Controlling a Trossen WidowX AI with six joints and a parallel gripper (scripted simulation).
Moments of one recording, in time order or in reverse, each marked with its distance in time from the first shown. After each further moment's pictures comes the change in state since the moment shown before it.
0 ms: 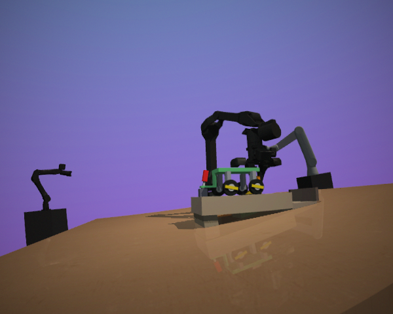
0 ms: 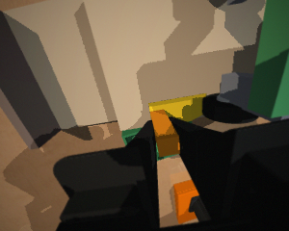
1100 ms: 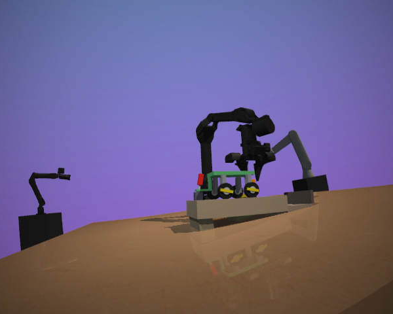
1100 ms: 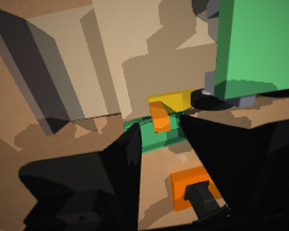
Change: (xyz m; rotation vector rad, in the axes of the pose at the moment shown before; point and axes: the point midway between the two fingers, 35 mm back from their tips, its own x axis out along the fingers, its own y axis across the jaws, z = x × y) arm -0.029 0.000 -0.001 -0.005 0.000 0.000
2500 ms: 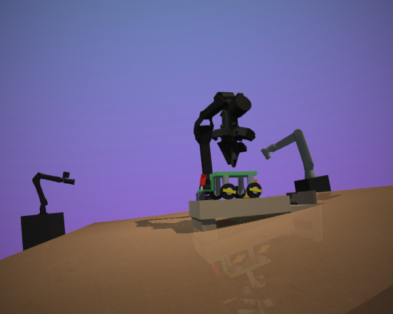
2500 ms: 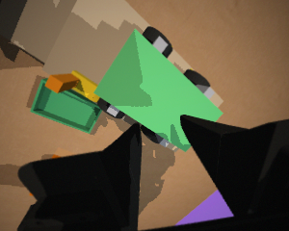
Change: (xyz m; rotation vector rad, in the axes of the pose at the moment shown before) arm -0.052 -0.104 0.038 -0.826 -0.050 -0.108
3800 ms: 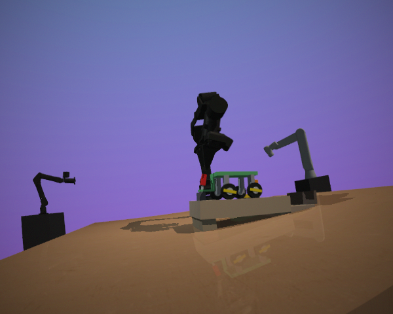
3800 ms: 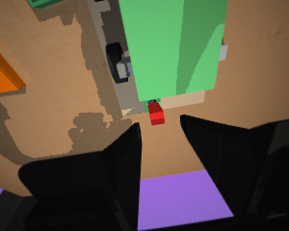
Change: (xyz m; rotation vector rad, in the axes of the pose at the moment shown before) arm 0.019 -0.058 -0.066 -0.742 0.145 0.025
